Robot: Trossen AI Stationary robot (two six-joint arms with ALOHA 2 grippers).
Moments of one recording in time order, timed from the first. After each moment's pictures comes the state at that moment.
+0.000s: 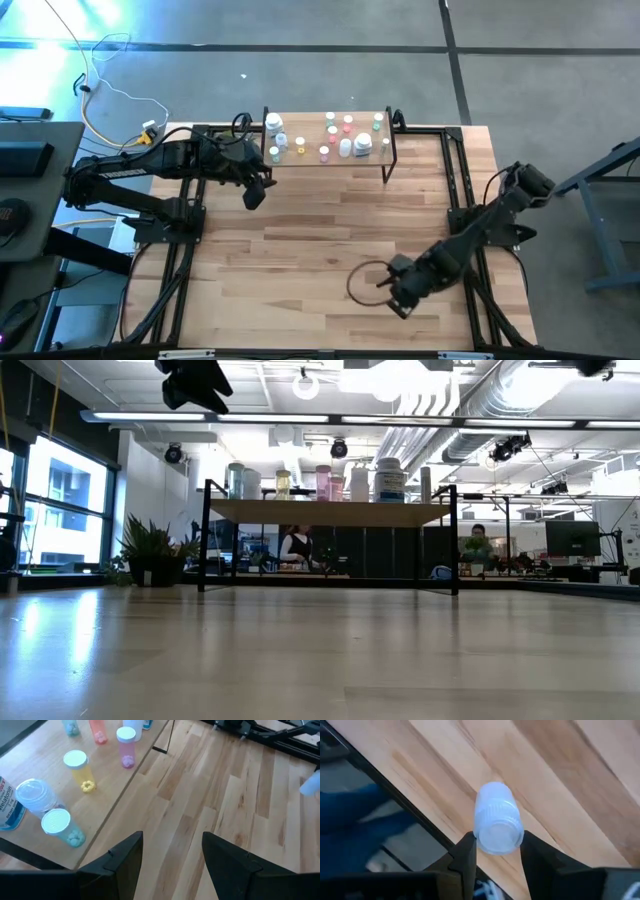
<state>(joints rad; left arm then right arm) 0.25 1.07 1.13 -0.79 -0.12 -0.27 0.68 1.54 1.17 -0.91 -0.16 1.46</state>
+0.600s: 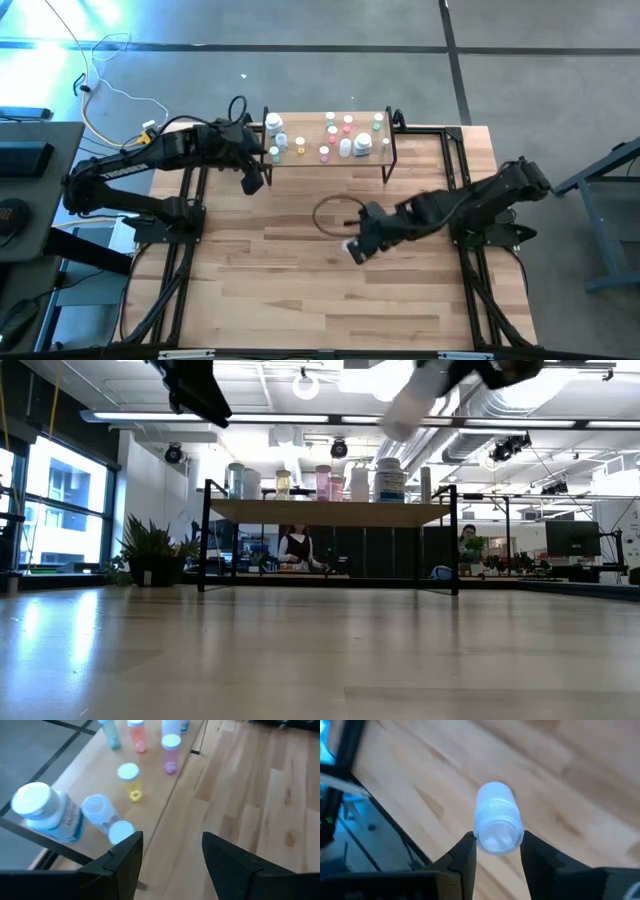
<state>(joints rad) 0.42 1.07 1.13 -0.79 -0.11 -0.04 0.33 1.54 1.42 -0.92 0.09 1.29</state>
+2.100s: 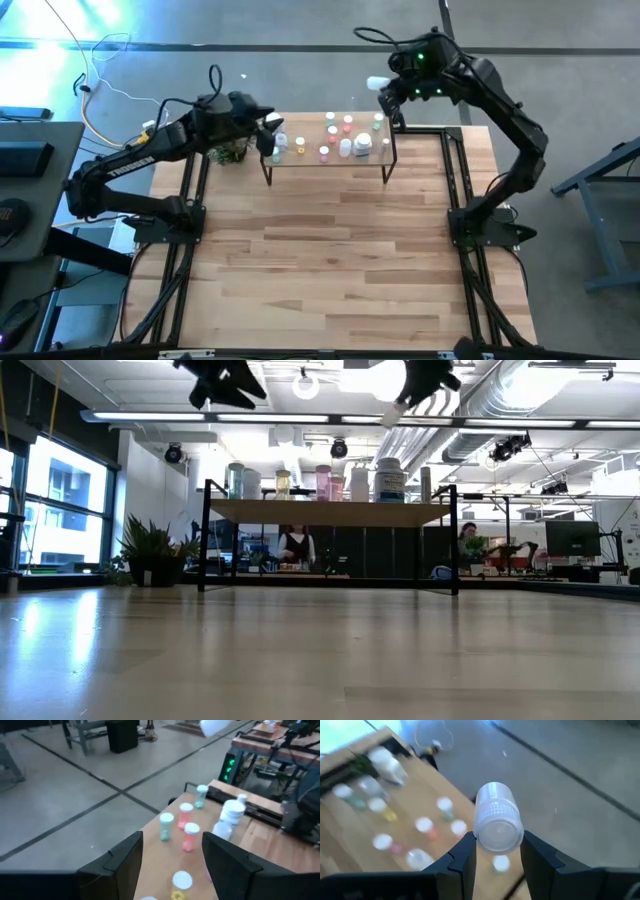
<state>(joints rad) 0.59 1.10 1.13 -0.35 -0.17 -0.10 -0.63 1.57 2.02 -1.16 0.09 0.07</state>
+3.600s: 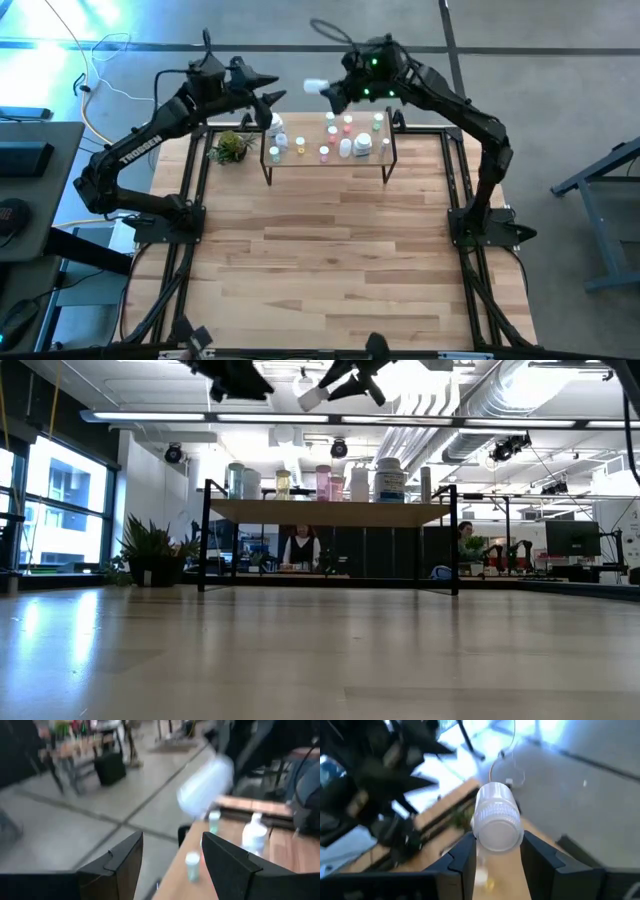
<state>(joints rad) 0.84 1.24 1.29 -0.25 0.17 0.20 -0.51 1.81 2.11 -0.77 -0.13 0.31</state>
